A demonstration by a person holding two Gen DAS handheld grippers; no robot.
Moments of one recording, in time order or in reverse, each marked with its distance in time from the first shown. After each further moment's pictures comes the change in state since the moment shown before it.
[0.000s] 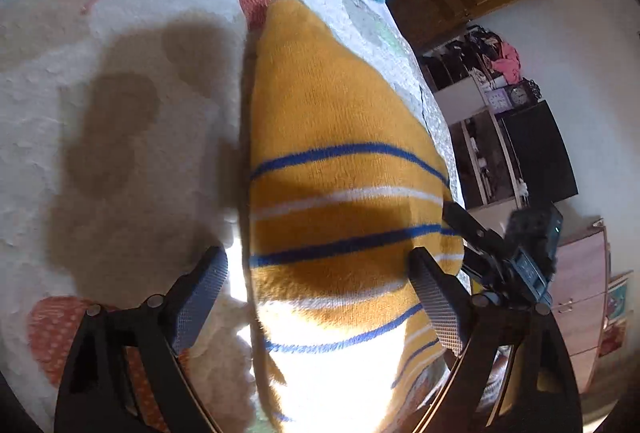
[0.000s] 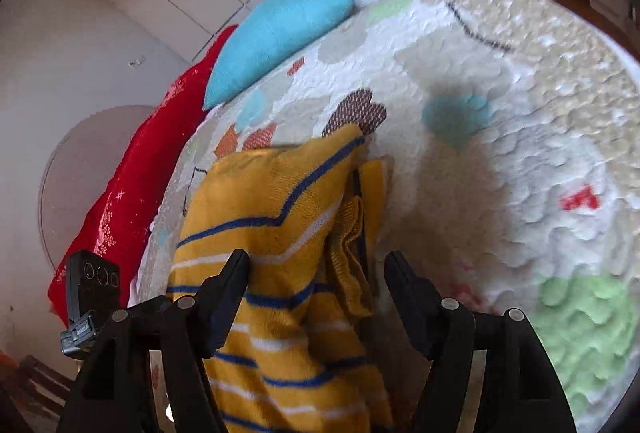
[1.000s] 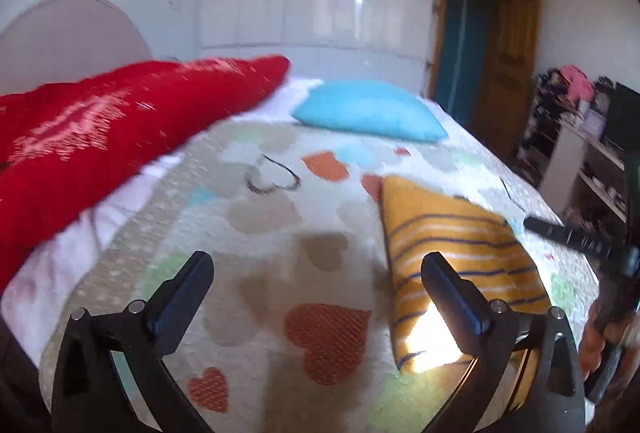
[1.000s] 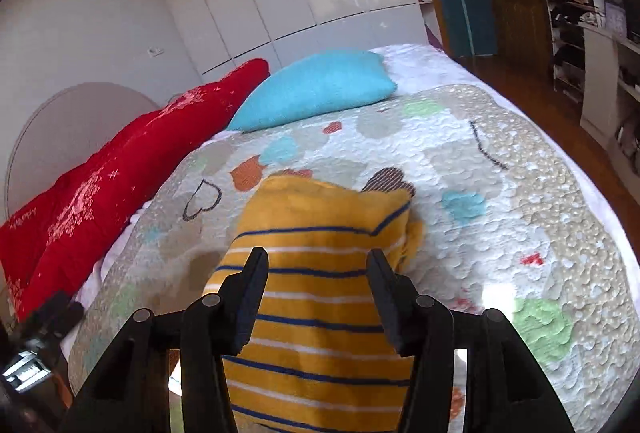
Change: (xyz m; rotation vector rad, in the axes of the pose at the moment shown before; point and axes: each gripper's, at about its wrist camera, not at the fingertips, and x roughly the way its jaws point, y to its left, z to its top) left arm -0.165 -0.086 -0.138 0.289 -0.768 0.677; right arm -0.054 0.115 -0.051 -0.299 -0.239 -0.187
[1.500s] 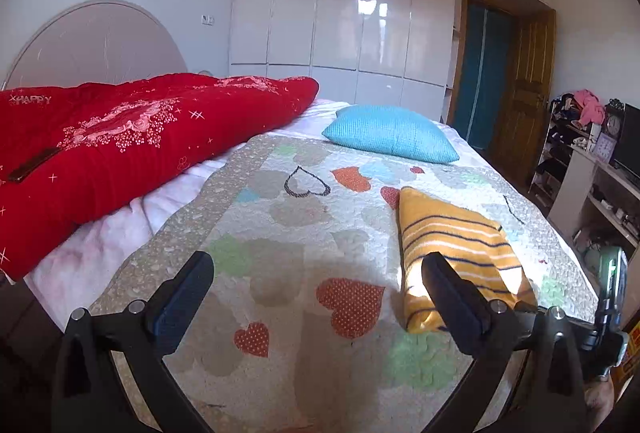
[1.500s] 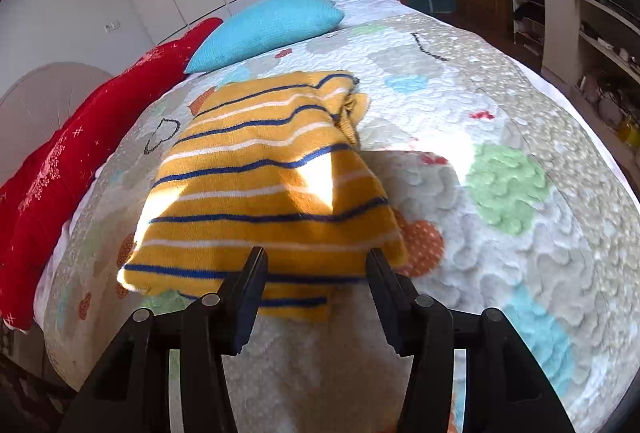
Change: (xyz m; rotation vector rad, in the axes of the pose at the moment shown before) left arm -0.072 0.016 -0.027 -0.028 -0.009 0.040; right arm -0.036 -0.024 -0.099 0.097 0.109 -0.155
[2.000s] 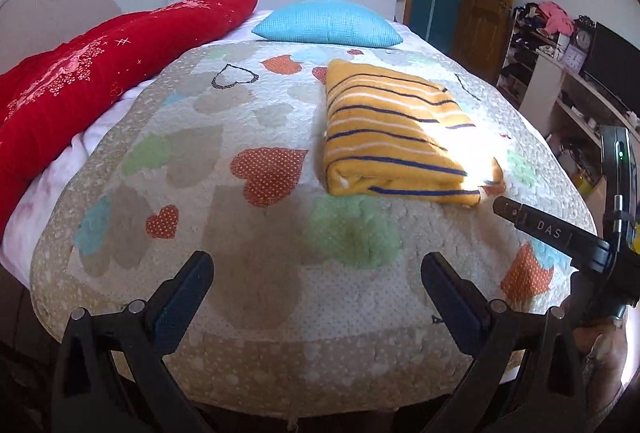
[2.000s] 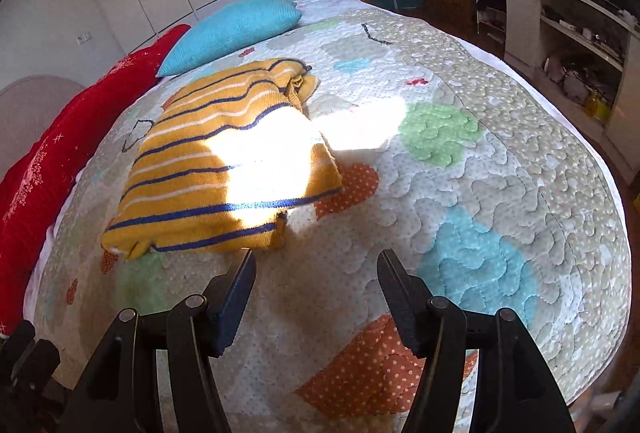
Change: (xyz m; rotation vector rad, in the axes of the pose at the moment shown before) left arm 0.016 -0.070 -0.079 0.152 0.318 -0.124; right arm -0.027 -0.010 -0.037 0.052 0.007 -0.105
